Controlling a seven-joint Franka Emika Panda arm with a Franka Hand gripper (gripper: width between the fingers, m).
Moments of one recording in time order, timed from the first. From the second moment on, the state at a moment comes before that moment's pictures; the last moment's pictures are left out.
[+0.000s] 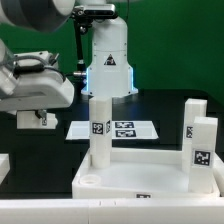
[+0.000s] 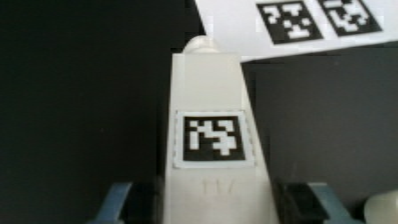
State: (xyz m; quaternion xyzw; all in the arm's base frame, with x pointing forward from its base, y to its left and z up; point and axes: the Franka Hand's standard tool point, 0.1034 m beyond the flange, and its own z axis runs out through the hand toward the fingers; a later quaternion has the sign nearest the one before) arm 0.478 -0.174 0.084 -0.93 0.10 0.33 0.10
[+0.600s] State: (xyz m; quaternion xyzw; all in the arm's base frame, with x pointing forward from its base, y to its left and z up) arm 0.548 -0.178 0.130 -0.99 0.05 0.11 0.06
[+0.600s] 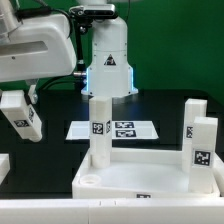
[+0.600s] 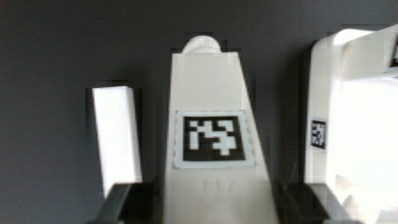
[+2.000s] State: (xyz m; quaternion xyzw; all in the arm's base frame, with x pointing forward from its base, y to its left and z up) arm 0.612 -0.069 0.169 -0.98 0.14 -0.16 0.03
